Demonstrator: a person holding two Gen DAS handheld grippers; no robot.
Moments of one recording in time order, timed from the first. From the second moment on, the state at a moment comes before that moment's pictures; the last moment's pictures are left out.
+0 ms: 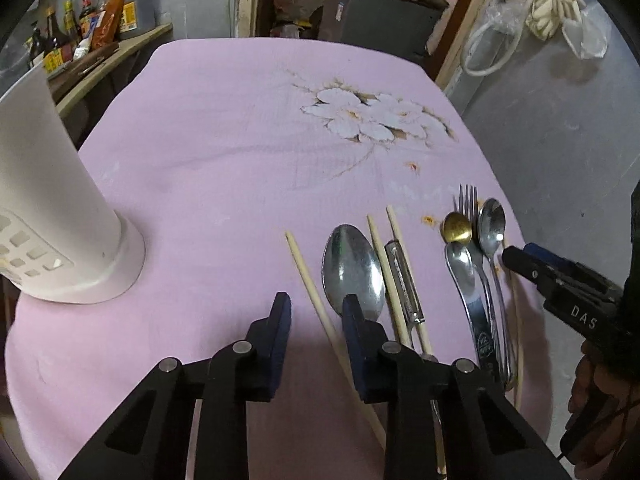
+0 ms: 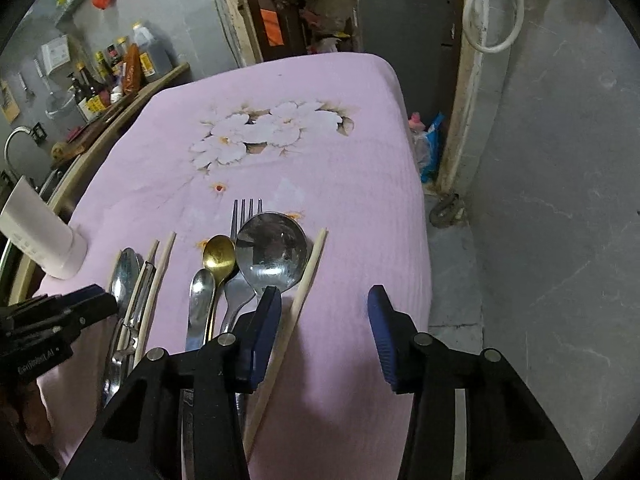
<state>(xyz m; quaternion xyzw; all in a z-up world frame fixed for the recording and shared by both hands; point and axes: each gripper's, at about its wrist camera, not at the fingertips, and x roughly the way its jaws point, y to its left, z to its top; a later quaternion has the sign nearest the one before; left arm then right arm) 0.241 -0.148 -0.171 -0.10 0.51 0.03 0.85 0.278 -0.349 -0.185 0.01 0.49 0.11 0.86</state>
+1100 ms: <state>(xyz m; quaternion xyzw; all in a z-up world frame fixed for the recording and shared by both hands) 0.237 -0.127 -0.143 -0.18 0.52 0.01 0.83 0.269 -0.393 -0.169 0.19 0.52 0.16 0.82</state>
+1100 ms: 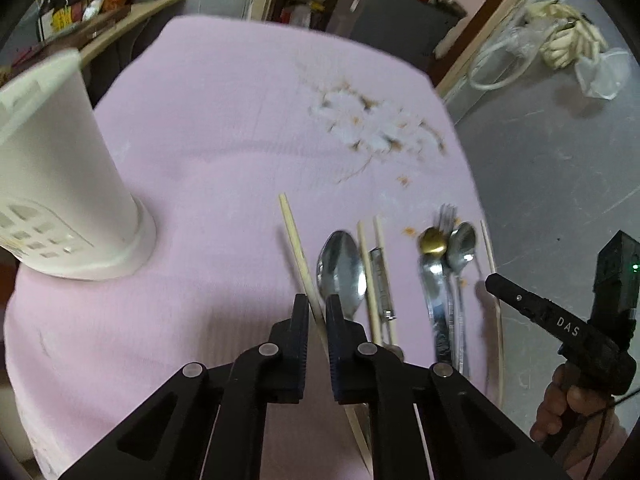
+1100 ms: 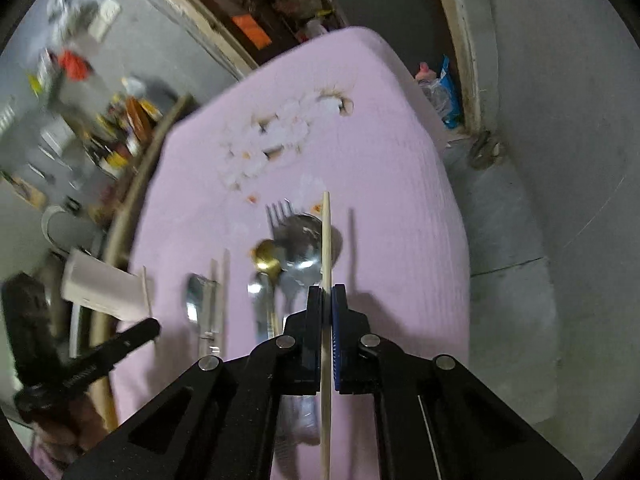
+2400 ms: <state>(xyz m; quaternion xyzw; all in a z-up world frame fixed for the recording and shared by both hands) 0.191 0.139 0.018 -0.18 0.28 0.06 0.94 0.262 -0.115 0.001 0.27 0.19 0.32 0.89</state>
